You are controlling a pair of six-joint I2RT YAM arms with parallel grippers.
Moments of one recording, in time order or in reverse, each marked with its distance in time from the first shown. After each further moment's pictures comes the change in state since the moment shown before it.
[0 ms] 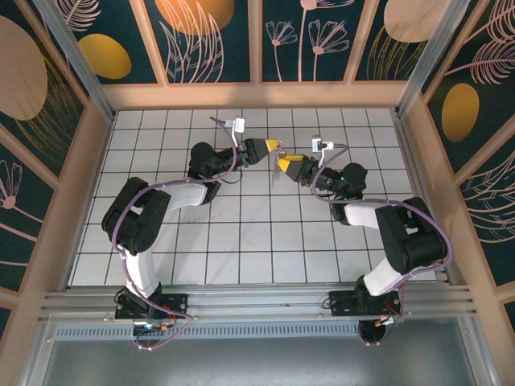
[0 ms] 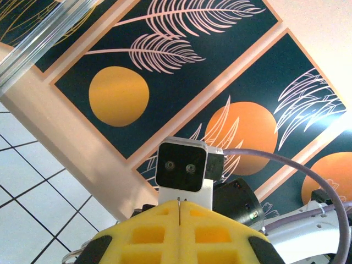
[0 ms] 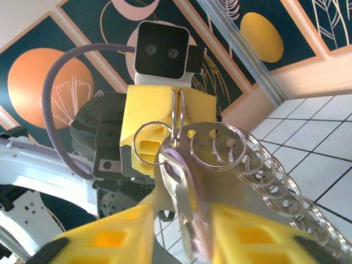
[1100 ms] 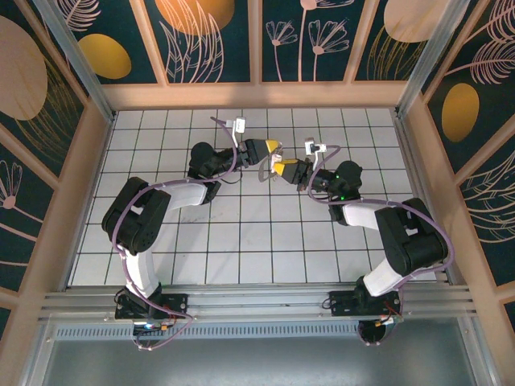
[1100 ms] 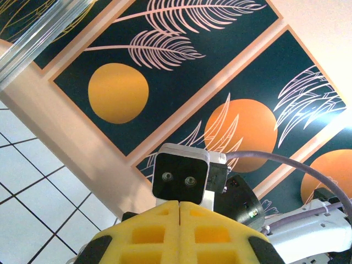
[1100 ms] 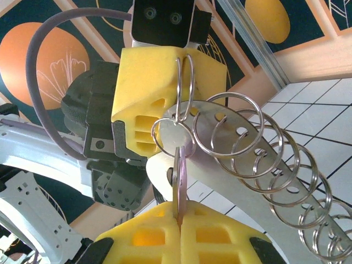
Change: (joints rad) left arm 0.000 0.000 0.001 -0.004 0.011 0.000; right arm 0.032 -0.010 0.011 -0.111 -0.024 -0.101
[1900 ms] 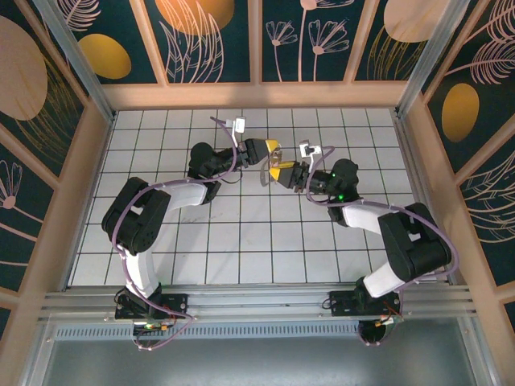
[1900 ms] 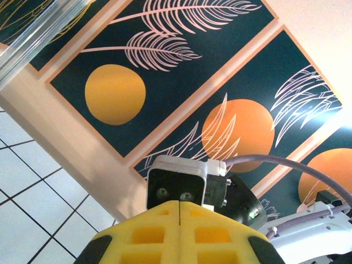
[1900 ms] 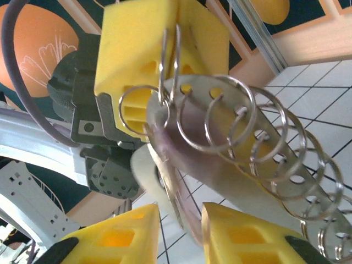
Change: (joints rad) left arm 0.000 0.000 0.000 0.014 0.002 -0.004; right arm 0.029 -0.057 -0.001 -0.165 0.009 -0.075
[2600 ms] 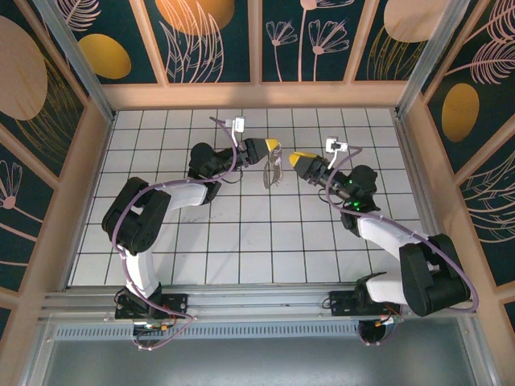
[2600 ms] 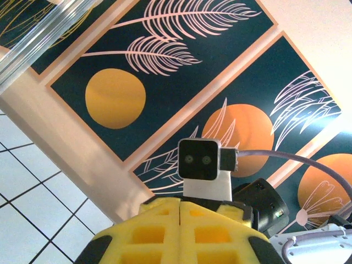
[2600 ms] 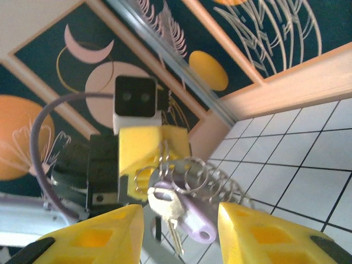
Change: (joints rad) left arm -0.001 0.000 0.000 0.006 -0.020 -0.011; right arm -0.061 -0.228 -0.070 -0.091 0.276 0.135
